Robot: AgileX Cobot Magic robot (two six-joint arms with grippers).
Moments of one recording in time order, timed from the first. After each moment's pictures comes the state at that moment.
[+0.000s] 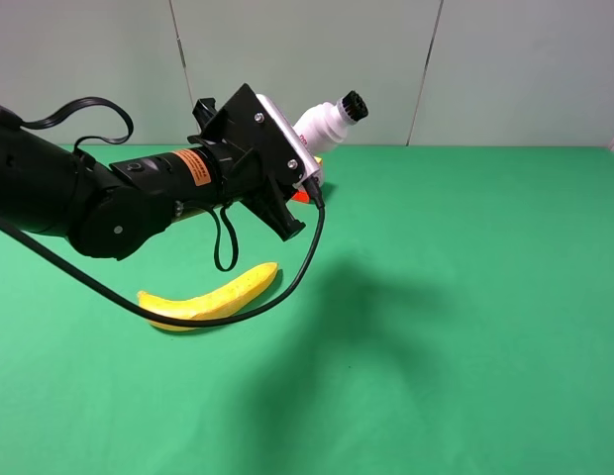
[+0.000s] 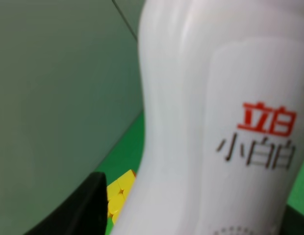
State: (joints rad) left arm -0.71 1.77 -0.73 0.06 -0.81 0.47; right arm -0.10 0.00 -0.49 -0.06 1.03 0.07
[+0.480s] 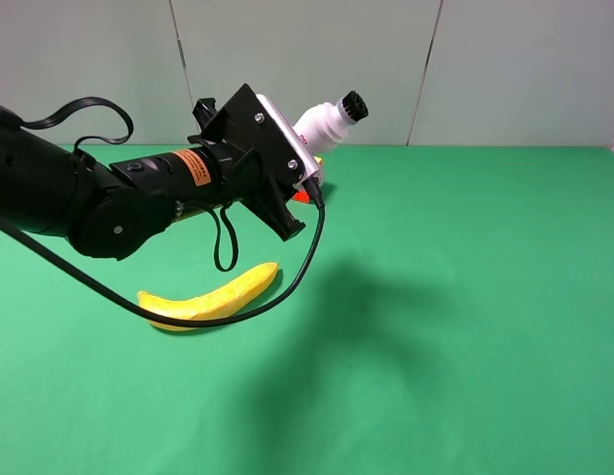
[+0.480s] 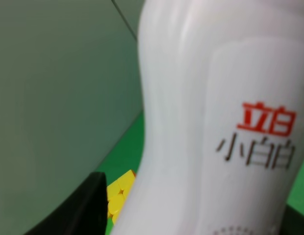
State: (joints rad) left arm -0.71 1.77 -0.73 0.06 -0.81 0.47; right arm -0.10 0.00 -0.49 -0.05 1.03 0.07
